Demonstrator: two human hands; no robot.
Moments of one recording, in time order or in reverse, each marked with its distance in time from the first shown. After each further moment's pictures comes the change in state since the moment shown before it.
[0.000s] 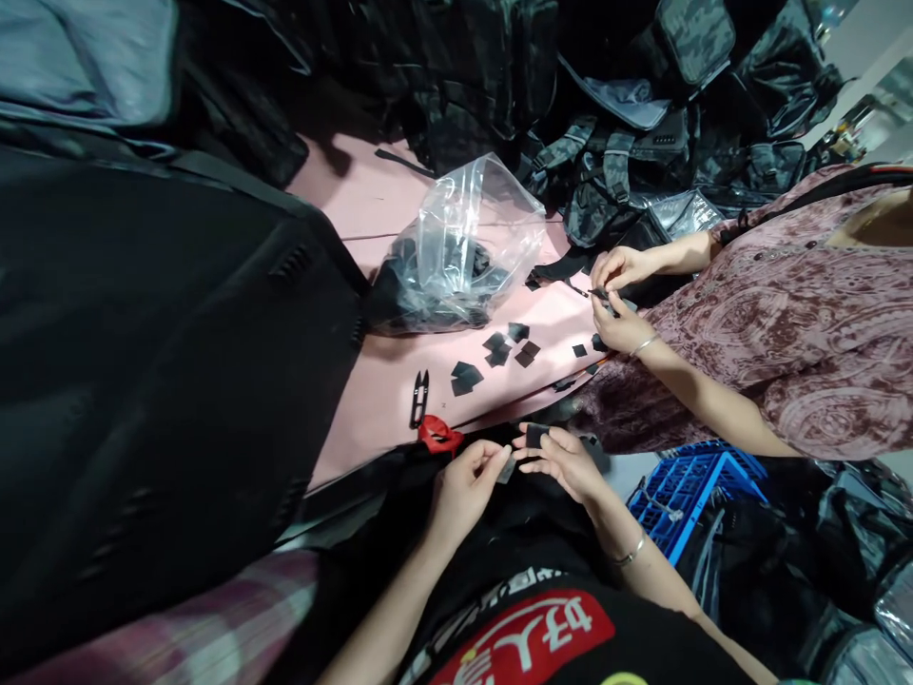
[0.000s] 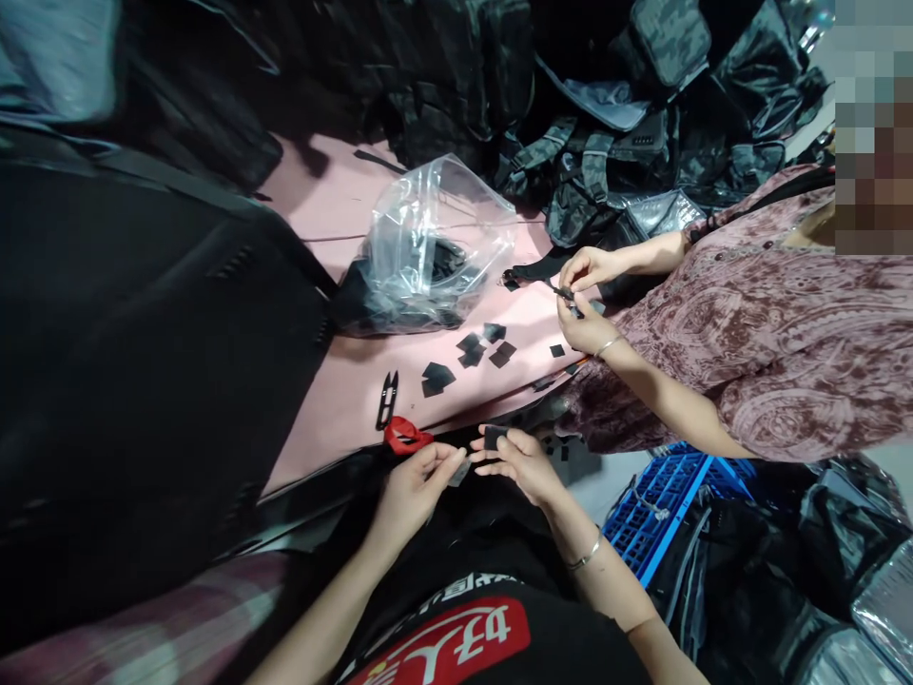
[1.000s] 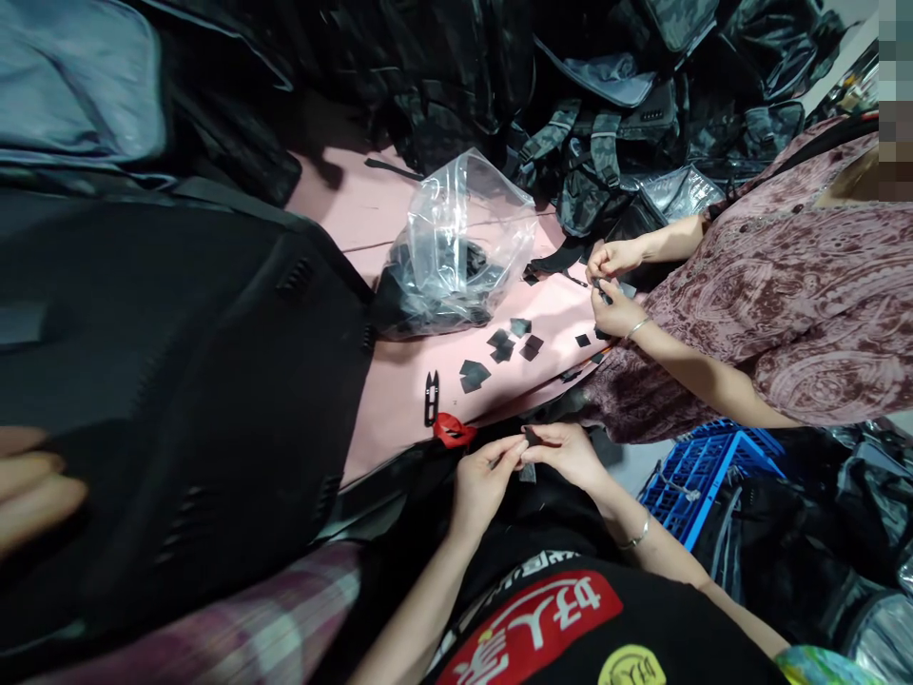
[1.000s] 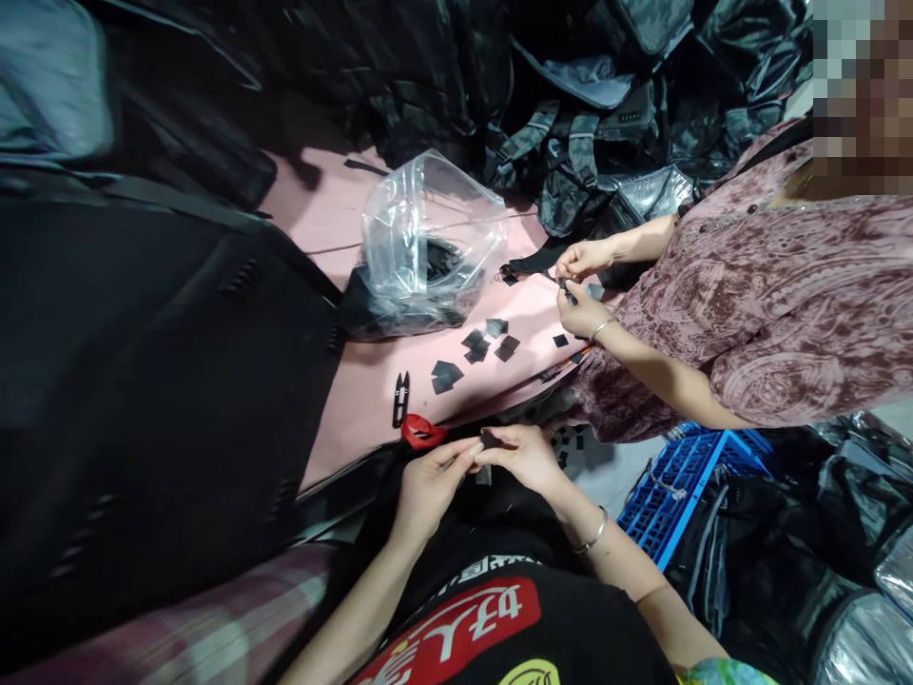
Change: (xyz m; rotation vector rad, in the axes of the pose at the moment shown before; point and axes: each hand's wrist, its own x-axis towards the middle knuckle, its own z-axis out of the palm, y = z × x) left_hand -0.007 0.018 0.005 -0.362 0.054 -0.164; right_hand 0.004 0.016 0.010 -0.272 0.109 -0.067
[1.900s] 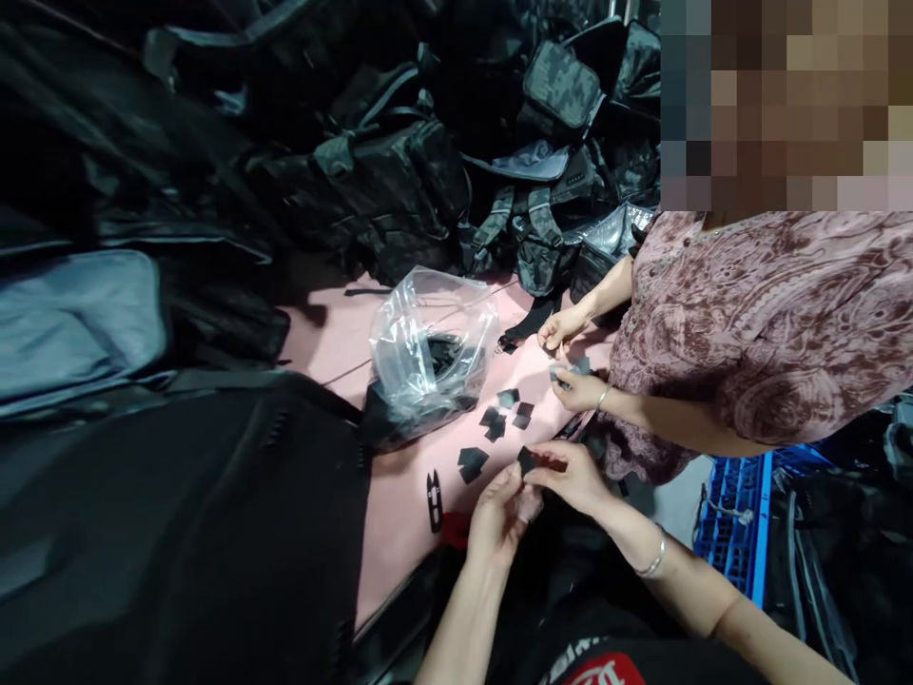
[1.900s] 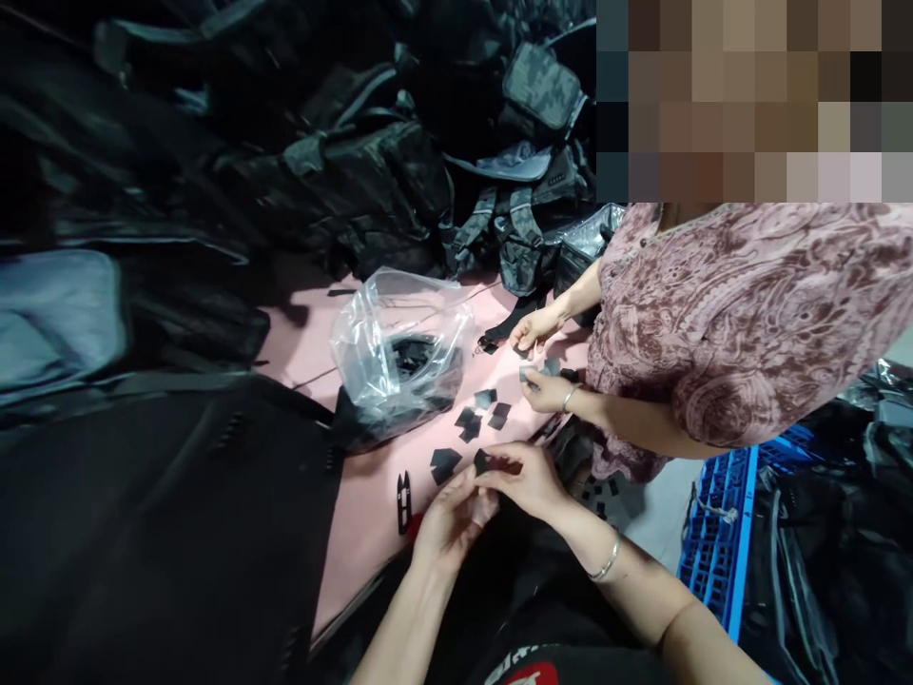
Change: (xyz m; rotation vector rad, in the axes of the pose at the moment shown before) left_hand 0.054 0.034 0.018 -0.642 -0.281 -0.349; right_hand 0.032 -0.041 -0.005 -0.038 0.209 -0.312
